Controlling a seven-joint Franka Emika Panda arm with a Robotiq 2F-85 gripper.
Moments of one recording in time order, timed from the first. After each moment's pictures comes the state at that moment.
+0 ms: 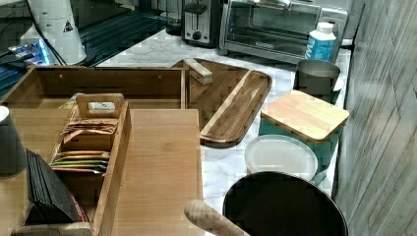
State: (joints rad) arm -0.03 0.07 -0.03 -1.86 0.04 0.27 -0.11
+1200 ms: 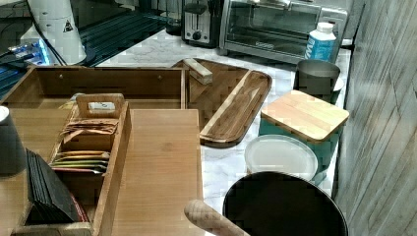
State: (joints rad) arm -0.03 0.09 -0.03 -1.89 0.04 0.26 -0.12
